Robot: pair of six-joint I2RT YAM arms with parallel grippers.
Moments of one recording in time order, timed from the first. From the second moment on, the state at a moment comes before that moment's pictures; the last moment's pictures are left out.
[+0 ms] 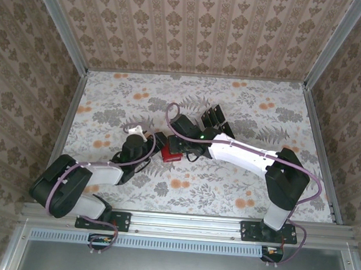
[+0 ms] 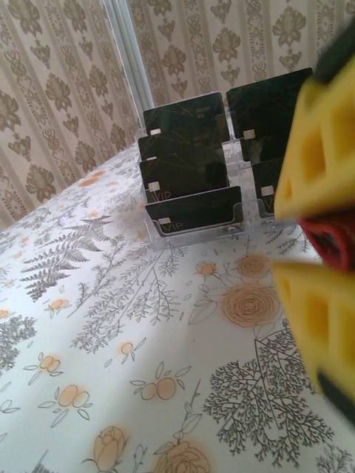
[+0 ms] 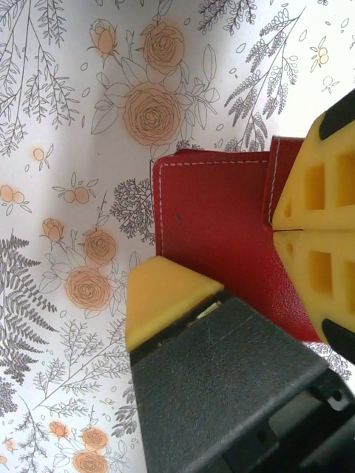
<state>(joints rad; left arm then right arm) -0.61 1.39 0.32 0.78 0.05 -1.09 0.88 1.75 1.33 -0.49 0.10 0.63</state>
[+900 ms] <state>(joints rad) -0.61 1.08 0.30 0.49 0.01 -0.85 0.80 1.64 1.18 -0.36 0.02 0.68</state>
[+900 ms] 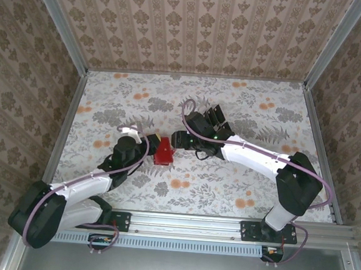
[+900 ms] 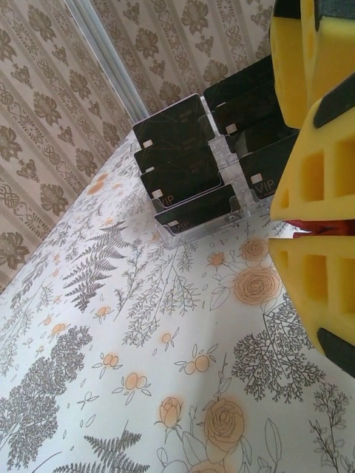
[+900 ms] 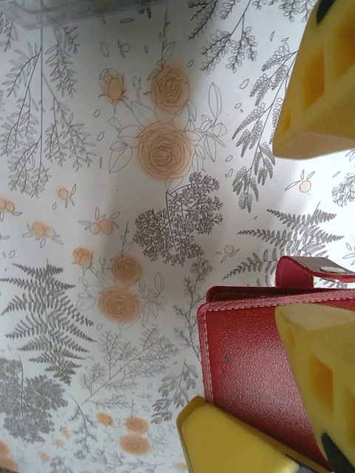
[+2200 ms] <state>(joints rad) -0.57 1.04 0.30 0.35 0.00 -0.80 0.82 1.72 1.13 -0.30 -0.10 0.71</state>
